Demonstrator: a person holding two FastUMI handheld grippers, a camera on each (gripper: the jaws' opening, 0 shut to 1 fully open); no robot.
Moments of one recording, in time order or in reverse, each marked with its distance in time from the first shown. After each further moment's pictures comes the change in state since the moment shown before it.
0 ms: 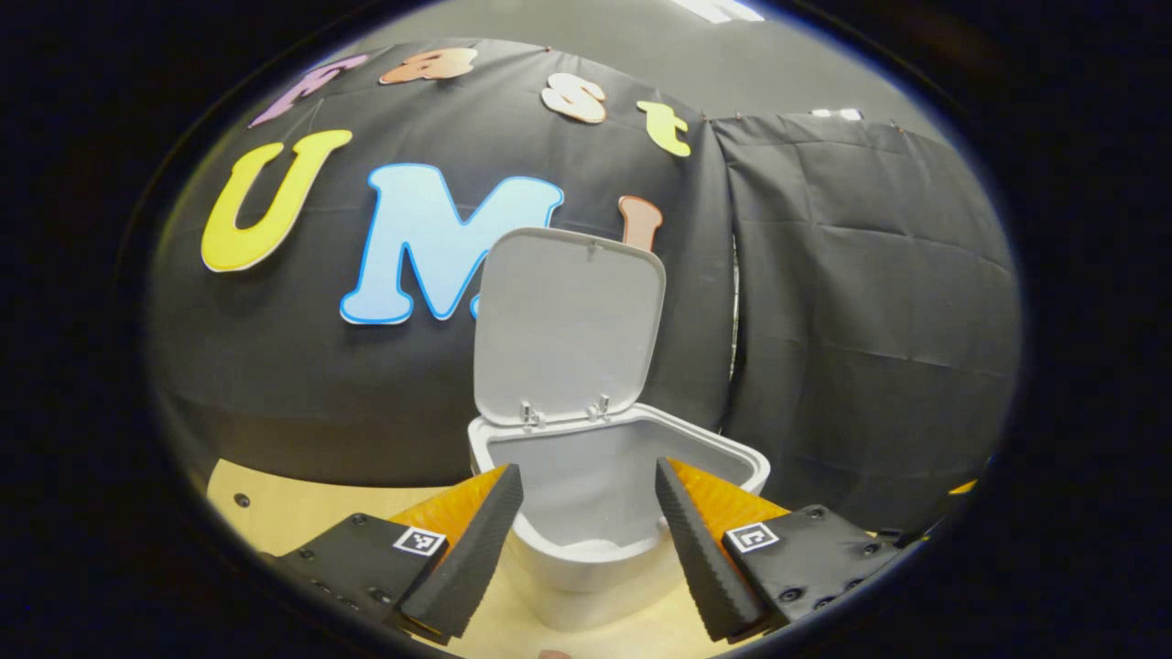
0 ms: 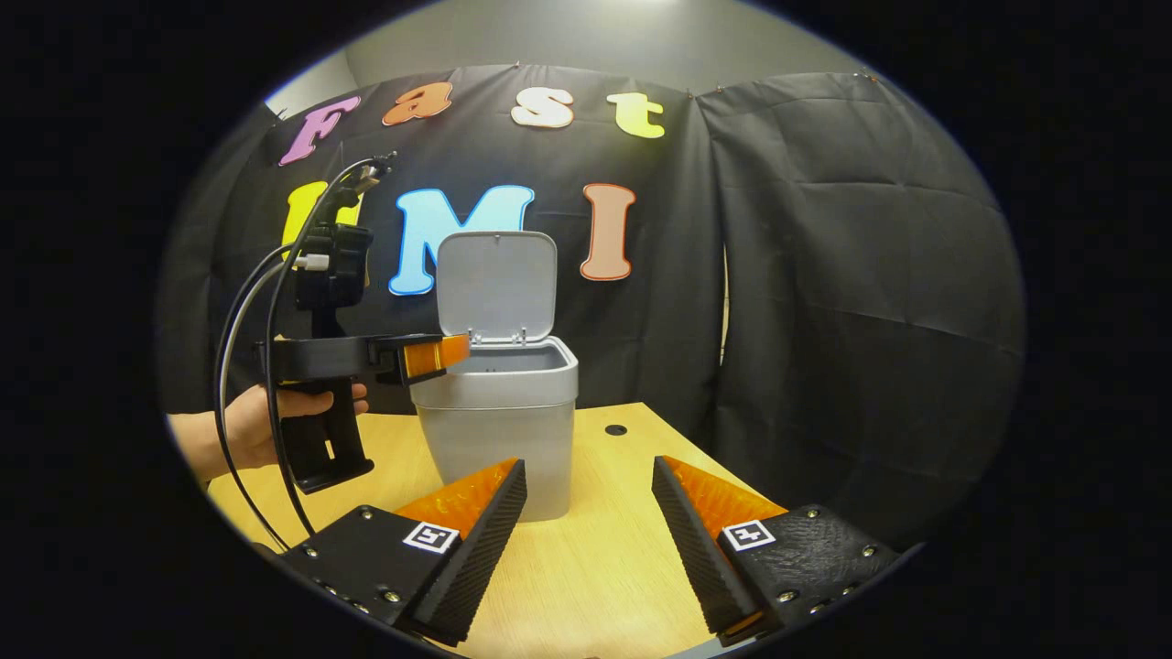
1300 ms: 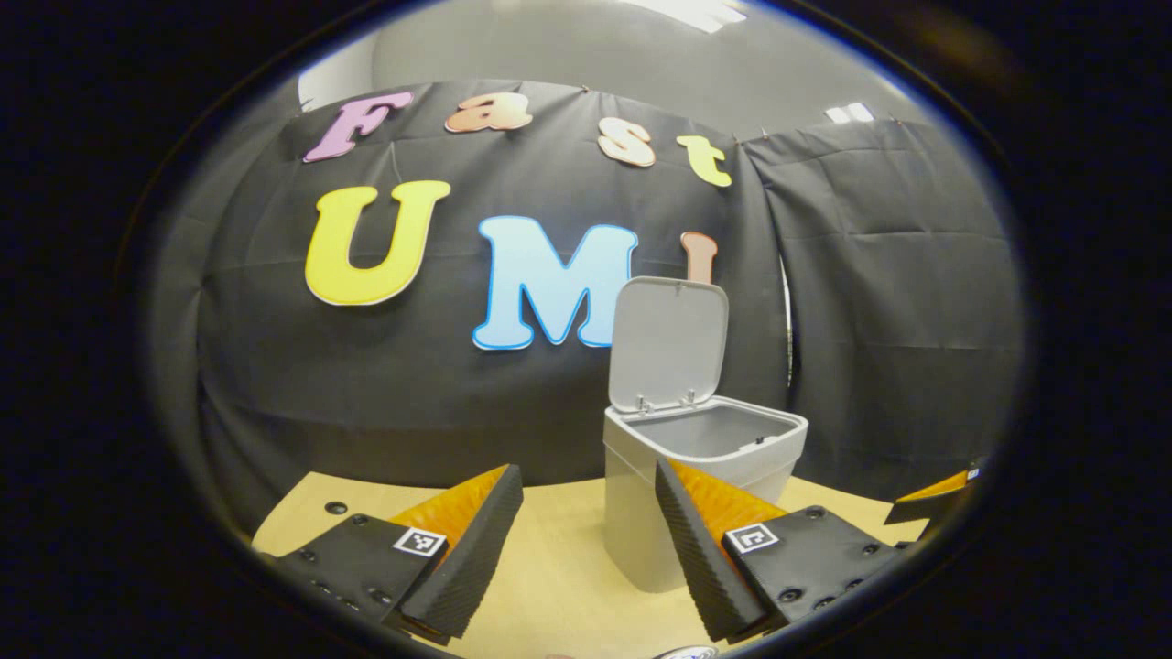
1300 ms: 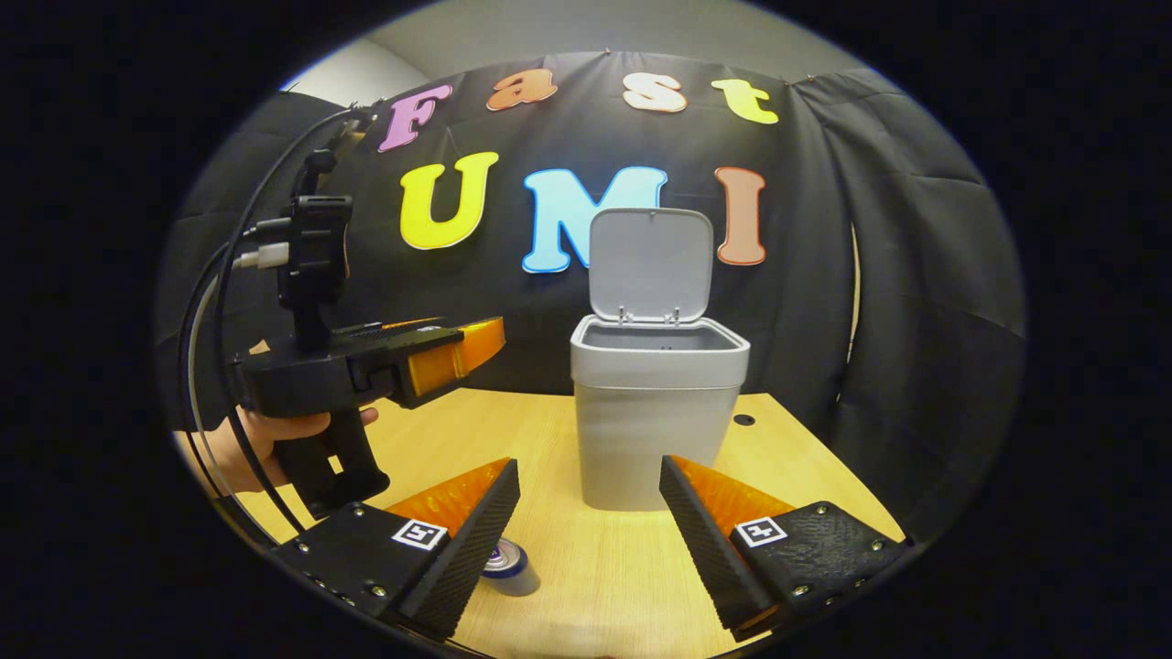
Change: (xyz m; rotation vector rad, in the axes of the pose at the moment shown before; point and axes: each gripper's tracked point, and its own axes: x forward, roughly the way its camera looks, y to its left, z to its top) left arm -0.153 0.082 -0.005 0.065 -0.073 0.236; right arm -0.011 0.124 -0.028 -0.072 0.069 0.392
